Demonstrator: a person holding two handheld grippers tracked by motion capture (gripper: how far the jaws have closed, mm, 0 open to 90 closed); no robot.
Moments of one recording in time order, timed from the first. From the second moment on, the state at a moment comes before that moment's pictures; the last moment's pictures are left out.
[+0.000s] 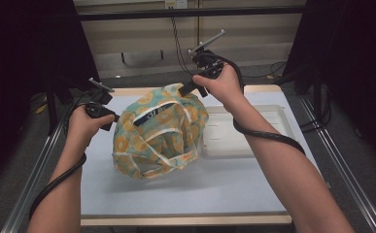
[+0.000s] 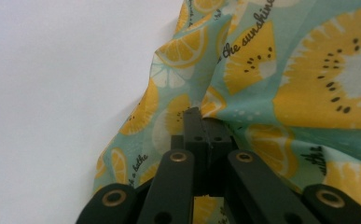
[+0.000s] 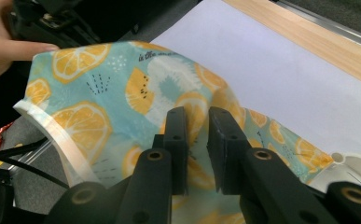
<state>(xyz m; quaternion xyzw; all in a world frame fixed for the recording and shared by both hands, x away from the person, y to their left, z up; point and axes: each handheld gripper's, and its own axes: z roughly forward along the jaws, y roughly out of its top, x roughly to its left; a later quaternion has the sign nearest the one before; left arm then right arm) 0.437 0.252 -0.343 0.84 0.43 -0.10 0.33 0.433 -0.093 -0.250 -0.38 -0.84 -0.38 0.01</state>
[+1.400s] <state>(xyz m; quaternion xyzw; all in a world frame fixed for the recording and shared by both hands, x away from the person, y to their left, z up) 0.437 0.250 -0.352 0.82 0.46 -0.09 0.33 0.414 -0.097 -0.210 -0.37 -0.85 -0.37 0.01</state>
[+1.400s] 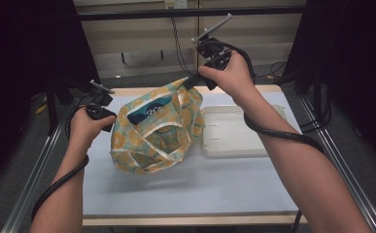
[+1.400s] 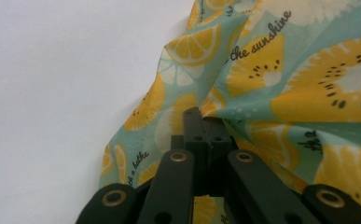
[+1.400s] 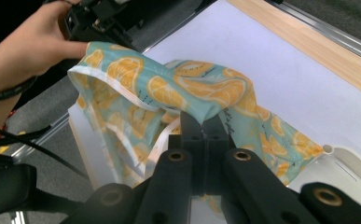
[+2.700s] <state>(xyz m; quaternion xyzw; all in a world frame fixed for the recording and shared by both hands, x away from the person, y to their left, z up) 0.399 0.259 -0.241 0.86 0.38 0.01 0.35 0.424 -0.092 -0.250 -0.39 -0.85 -0.34 0.02</state>
